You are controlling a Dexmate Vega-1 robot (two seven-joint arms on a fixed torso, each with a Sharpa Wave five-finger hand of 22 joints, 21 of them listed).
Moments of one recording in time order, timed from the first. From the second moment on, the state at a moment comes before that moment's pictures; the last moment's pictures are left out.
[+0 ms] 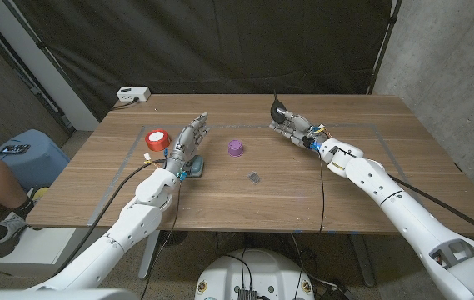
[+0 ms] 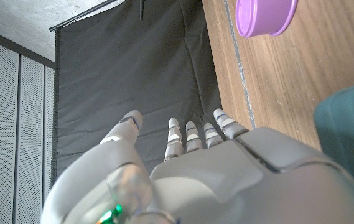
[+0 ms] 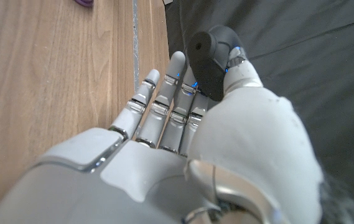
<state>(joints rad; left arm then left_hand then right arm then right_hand) 1.04 0.53 0.36 -1.53 -0.68 -0.35 -0.02 0.46 0.18 0.60 -0.06 0.20 0.20 -0.02 0.20 0.20 0.05 -0.03 0.21 0.19 -0.03 0.02 0.18 0.17 0.10 0.04 0.20 0.17 -0.81 -0.47 -0.37 -1.55 1.07 -0.22 0.01 1.18 -0.02 0.21 -0.15 0.25 0.98 -0.01 0.27 0.27 0.88 -0.07 0.74 0.48 0.85 -0.10 0.41 0.58 0.58 -0.01 0.23 0.18</state>
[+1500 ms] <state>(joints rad) 1.02 0.53 0.36 -1.50 -0.70 -0.35 -0.04 0.47 0.19 0.60 -0.06 0.20 0.20 -0.02 0.20 0.20 0.05 -0.03 0.21 0.19 -0.03 0.02 0.18 0.17 0.10 0.04 0.20 0.17 -0.79 -0.45 -0.36 -1.49 1.11 -0.22 0.10 1.11 -0.03 0.19 -0.12 0.24 0.91 0.02 0.23 0.26 0.82 -0.03 0.66 0.42 0.79 -0.09 0.36 0.57 0.55 0.01 0.22 0.18</state>
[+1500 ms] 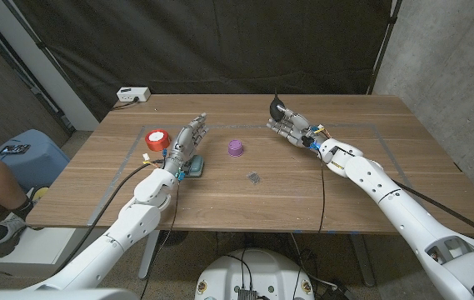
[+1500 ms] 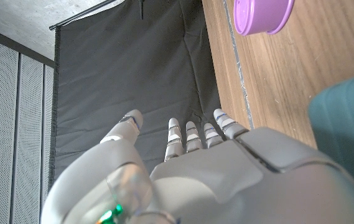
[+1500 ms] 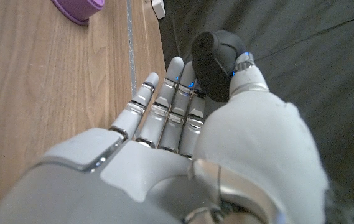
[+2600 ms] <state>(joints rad) 1.01 0.52 0.38 -1.50 -0.69 -0.34 -0.04 0.46 0.19 0.60 -0.06 0.20 0.20 -0.02 0.20 0.20 0.05 -0.03 0.21 0.19 -0.03 0.02 0.18 0.17 0.10 0.04 0.20 0.17 -0.78 -0.45 -0.35 -1.43 1.14 -0.22 0.20 1.06 -0.03 0.17 -0.11 0.24 0.84 0.05 0.21 0.25 0.75 0.01 0.62 0.41 0.75 -0.08 0.33 0.57 0.53 0.03 0.21 0.18</state>
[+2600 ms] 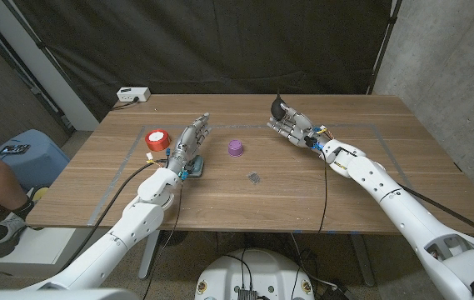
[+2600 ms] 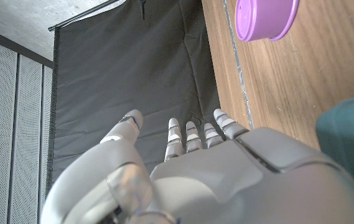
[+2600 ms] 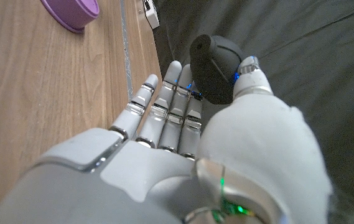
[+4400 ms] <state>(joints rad) 1.00 0.54 0.37 -1.49 -0.71 -0.33 -0.06 0.46 0.19 0.60 -0.06 0.20 0.21 -0.02 0.20 0.20 0.05 -0.03 0.21 0.19 -0.03 0.02 0.18 0.17 0.10 0.04 0.20 0.17 -0.79 -0.41 -0.34 -1.40 1.16 -0.20 0.24 1.04 -0.03 0.16 -0.11 0.24 0.80 0.05 0.20 0.25 0.71 0.02 0.61 0.43 0.71 -0.07 0.31 0.57 0.50 0.04 0.21 0.18</state>
